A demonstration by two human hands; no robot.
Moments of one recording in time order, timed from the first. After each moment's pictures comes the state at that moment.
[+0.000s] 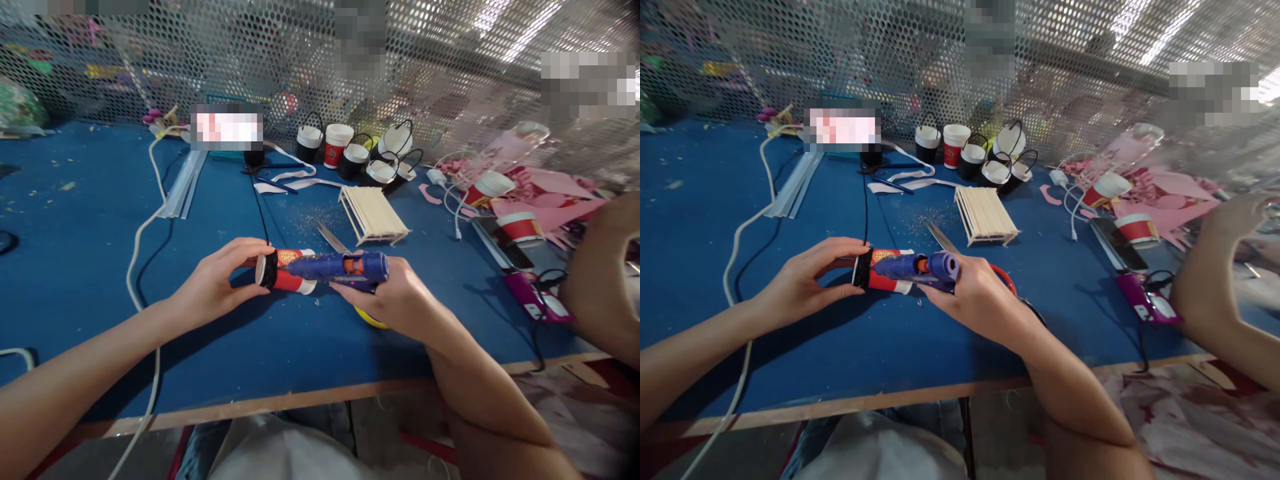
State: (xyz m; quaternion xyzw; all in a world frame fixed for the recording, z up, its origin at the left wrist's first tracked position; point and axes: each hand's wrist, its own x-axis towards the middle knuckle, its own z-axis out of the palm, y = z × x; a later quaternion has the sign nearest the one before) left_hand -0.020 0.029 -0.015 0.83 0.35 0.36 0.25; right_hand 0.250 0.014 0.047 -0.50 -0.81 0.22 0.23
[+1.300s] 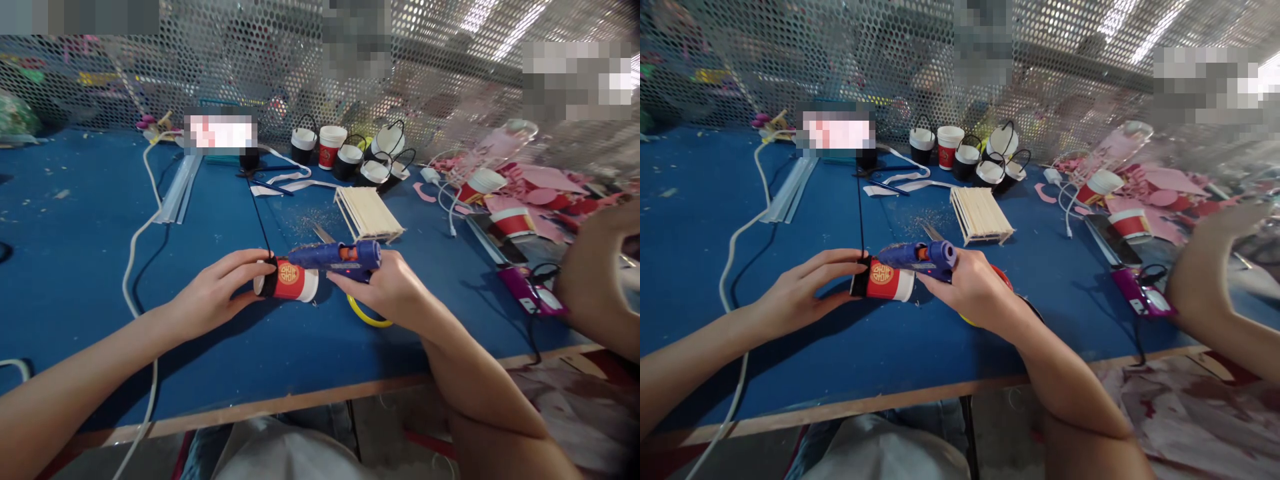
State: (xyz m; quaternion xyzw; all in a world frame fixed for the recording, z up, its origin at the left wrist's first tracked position) left_hand -0.021 0.024 -0.011 0.90 0.30 0.31 0.07; right_hand 0.249 0.021 0.045 -0.54 -0.78 0.21 0.23
